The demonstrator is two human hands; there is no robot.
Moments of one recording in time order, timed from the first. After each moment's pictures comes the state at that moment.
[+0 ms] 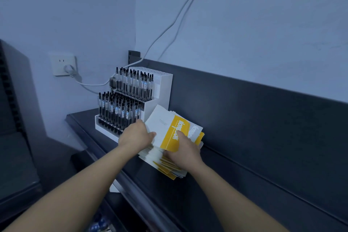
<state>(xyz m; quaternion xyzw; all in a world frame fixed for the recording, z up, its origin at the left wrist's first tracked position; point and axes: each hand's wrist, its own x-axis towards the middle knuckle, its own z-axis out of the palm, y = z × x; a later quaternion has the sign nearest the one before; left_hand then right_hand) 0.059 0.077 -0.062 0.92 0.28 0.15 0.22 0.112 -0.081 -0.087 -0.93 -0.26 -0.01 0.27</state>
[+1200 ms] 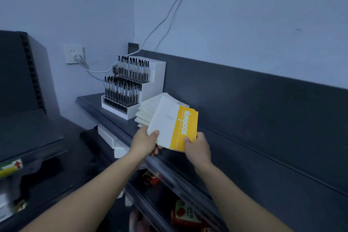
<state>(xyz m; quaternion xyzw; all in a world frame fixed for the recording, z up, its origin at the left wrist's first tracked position) -0.057 -0.041 -0.103 0.75 0.20 0.20 0.60 0.003 -0.186 -0.103 -0.86 -0.08 0.00 0.50</state>
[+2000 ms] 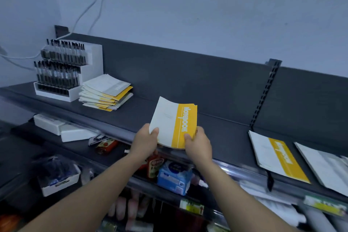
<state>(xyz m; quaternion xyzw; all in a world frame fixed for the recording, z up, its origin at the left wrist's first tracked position) -0.169 -0.221 -0.112 0.83 0.04 0.13 0.54 -0.164 -0.377 -0.106 -0.90 0.05 -0.13 0.41</state>
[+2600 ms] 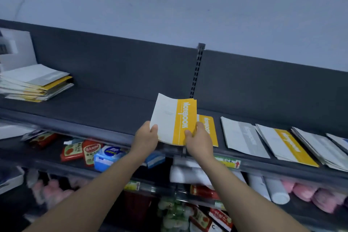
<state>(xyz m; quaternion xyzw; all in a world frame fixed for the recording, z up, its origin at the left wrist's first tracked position) -0.216 -0.457 -0.115 0.84 0.01 0.11 0.53 -0.237 -0.610 -0.103 -0.91 0.11 -0.16 0.36</state>
